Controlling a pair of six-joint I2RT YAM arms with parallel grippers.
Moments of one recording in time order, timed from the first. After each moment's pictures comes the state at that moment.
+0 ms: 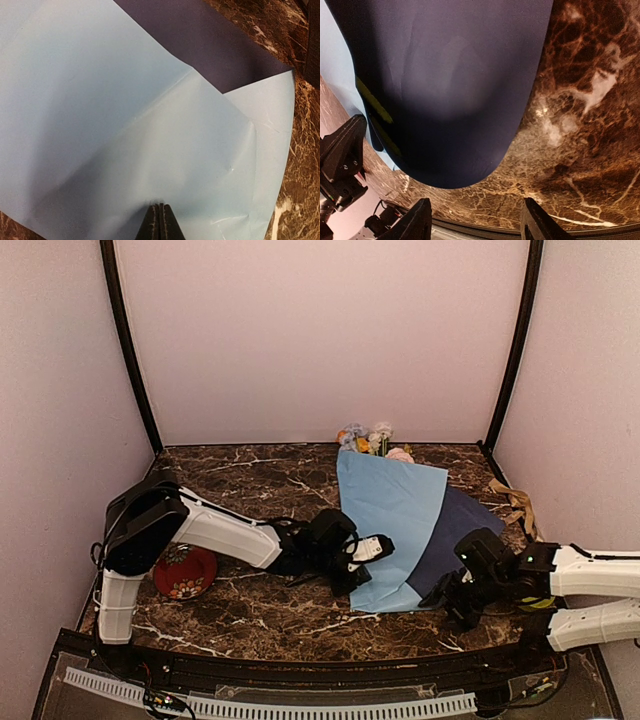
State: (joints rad) left arm -1.07 2.12 1.30 0.04 0.16 0.22; right arm 0.84 0.95 0.40 -0.53 -0.20 1.55
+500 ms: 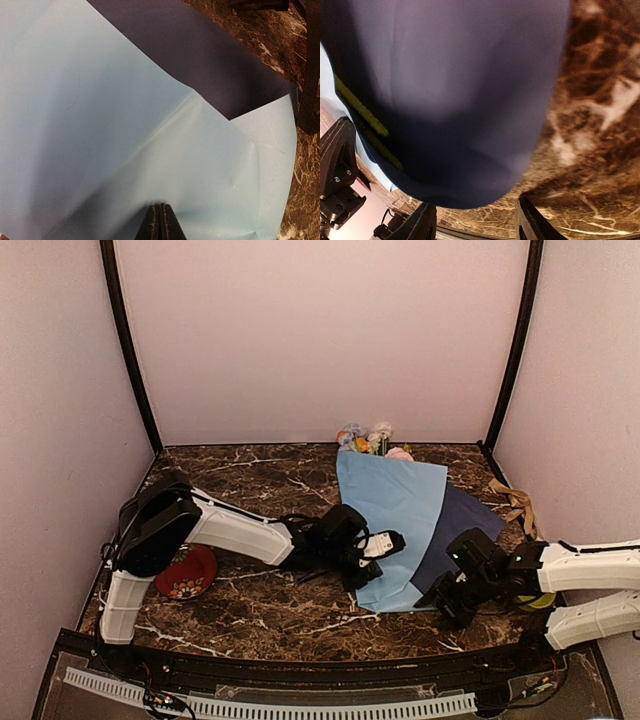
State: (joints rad) left arm -1.07 2.20 1.42 0.03 0.17 0.25; right arm 0.83 1.05 0.40 -0.44 -0.20 1.61
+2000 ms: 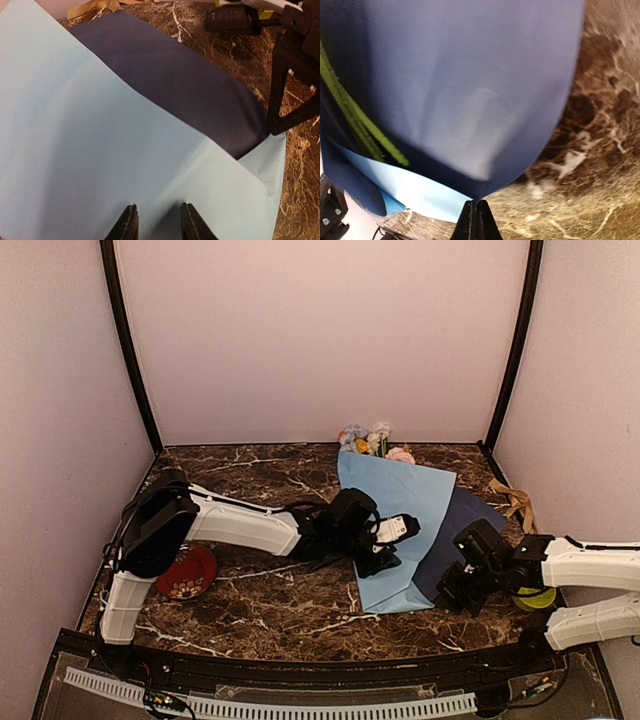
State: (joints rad) left arm -1.08 2.21 1.53 0.02 0.19 0.29; right arm 0.74 1.03 0.42 -0.52 -0.10 1.48
